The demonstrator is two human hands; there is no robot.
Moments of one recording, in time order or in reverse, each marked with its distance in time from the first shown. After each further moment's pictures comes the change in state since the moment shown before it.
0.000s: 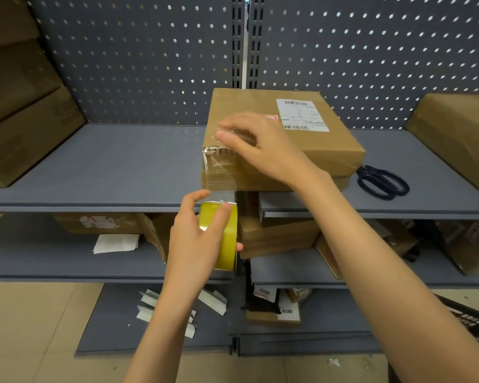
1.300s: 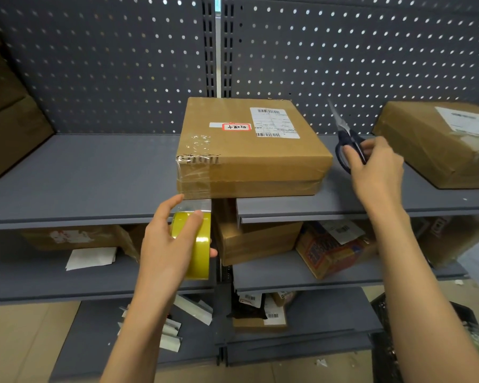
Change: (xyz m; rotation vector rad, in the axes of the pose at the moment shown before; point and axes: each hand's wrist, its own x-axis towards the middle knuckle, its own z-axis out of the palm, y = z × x) left_hand 0.006 -0.005 -0.002 0.009 0.006 0.001; right_hand -0.101 0.076 -0.093 -0.294 0.564 0.699
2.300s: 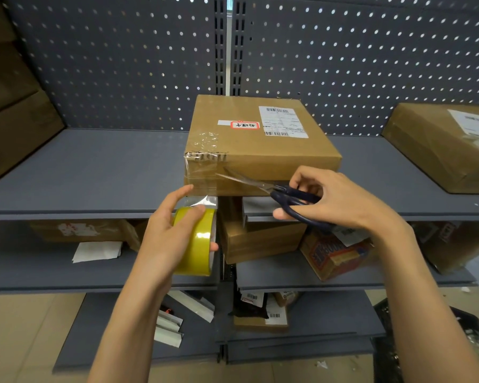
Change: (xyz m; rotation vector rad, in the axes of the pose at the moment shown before) left_hand 0.006 0.009 -0.007 -0.104 -0.077 -0.090; right_hand -0.041 -0.048 -0.014 0.050 -0.843 -0.329
